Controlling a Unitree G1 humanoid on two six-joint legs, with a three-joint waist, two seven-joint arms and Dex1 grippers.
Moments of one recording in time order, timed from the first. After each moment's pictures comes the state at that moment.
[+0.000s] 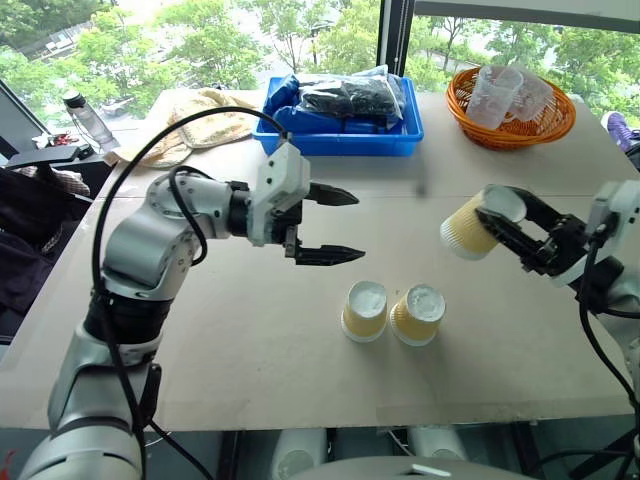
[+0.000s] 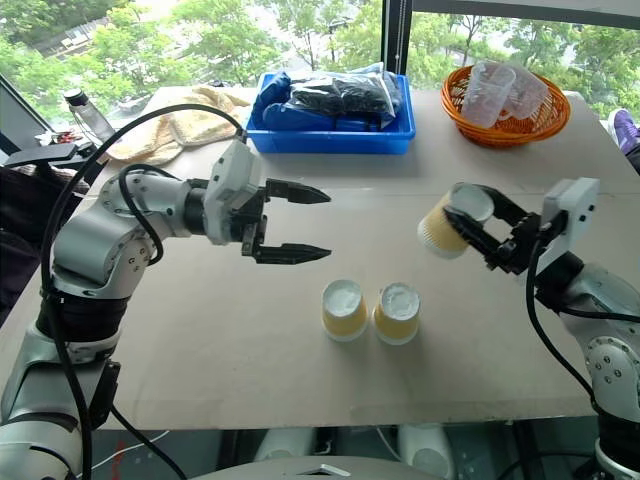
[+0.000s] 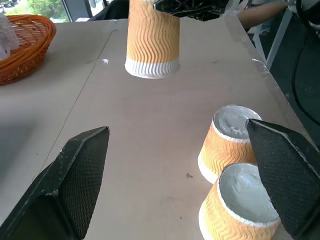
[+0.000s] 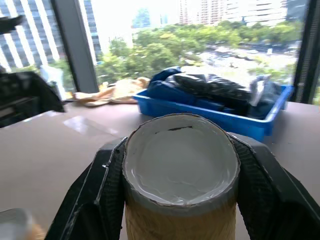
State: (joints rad) left arm -0.67 0.77 -0.10 -0.21 -0.54 0.54 -1.23; right arm -0.12 -0.64 -0.29 -0.58 0.92 0.55 0.62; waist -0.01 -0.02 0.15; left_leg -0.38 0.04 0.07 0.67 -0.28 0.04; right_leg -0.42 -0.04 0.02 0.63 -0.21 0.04
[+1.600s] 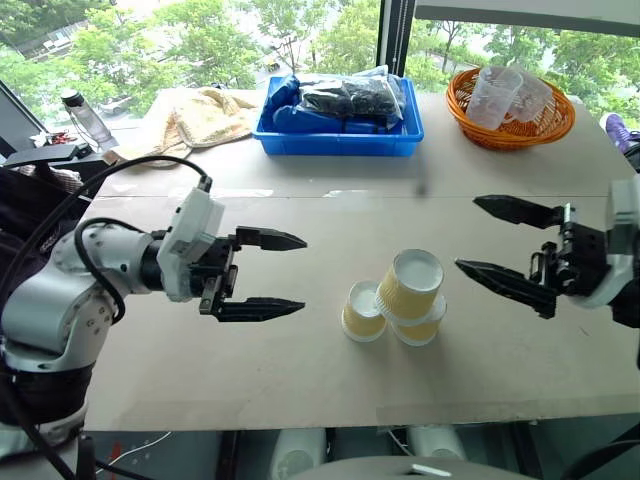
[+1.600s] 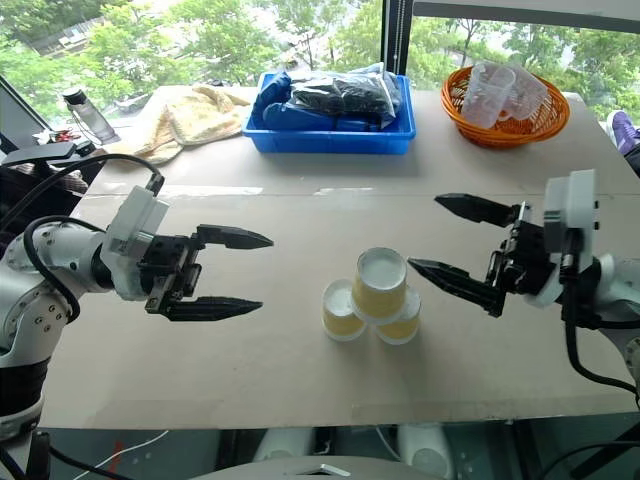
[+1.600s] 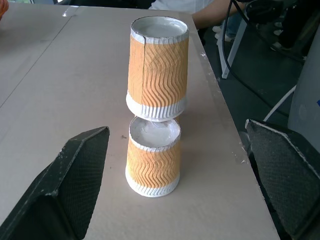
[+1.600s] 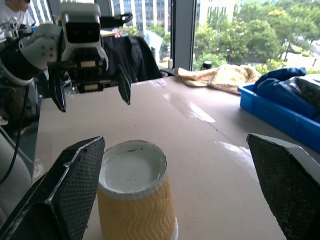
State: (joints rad) left arm -0.22 0.91 0.24 -0.39 -0.77 0.58 -1.33; right arm -0.10 -0.81 -0.41 -0.65 1.07 0.60 0.80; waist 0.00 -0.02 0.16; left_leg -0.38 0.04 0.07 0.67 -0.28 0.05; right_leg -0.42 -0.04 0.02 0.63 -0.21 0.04
